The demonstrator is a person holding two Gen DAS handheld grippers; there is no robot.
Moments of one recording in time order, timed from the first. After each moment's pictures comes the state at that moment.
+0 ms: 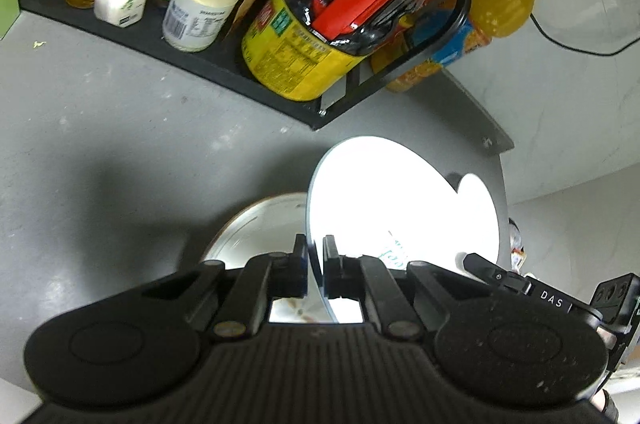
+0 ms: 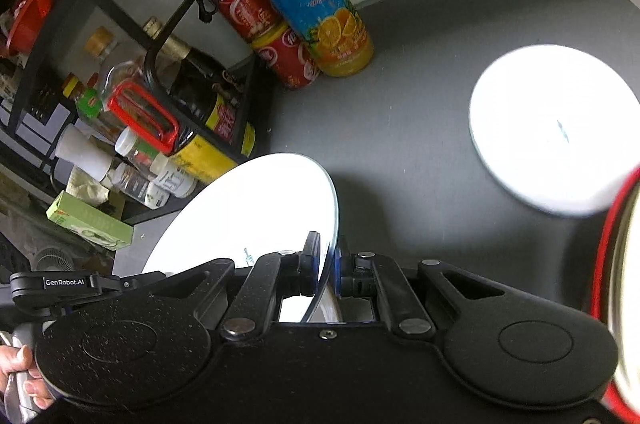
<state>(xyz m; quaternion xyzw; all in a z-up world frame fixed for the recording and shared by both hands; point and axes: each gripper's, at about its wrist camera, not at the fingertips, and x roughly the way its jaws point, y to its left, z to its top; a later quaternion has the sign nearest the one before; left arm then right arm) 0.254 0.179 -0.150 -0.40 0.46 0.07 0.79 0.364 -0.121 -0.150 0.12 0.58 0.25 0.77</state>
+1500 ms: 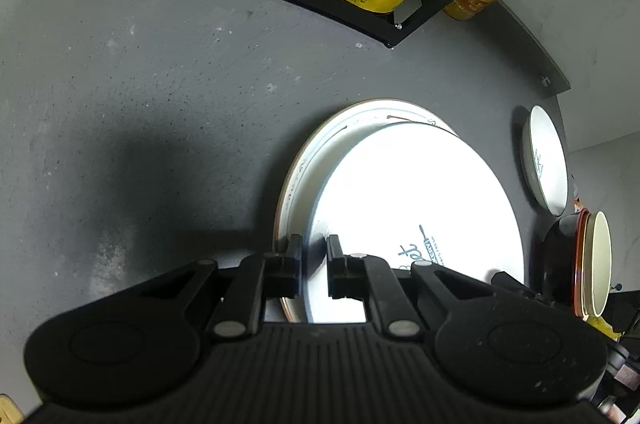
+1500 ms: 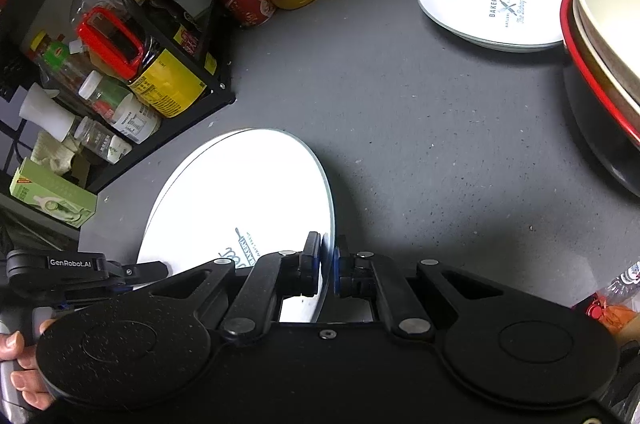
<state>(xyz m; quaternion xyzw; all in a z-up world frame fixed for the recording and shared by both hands) 0.227 0.171 -0.194 -0.35 0.55 0.10 0.75 0.282 -0.123 -0.175 0.11 0.60 0.17 0.77</state>
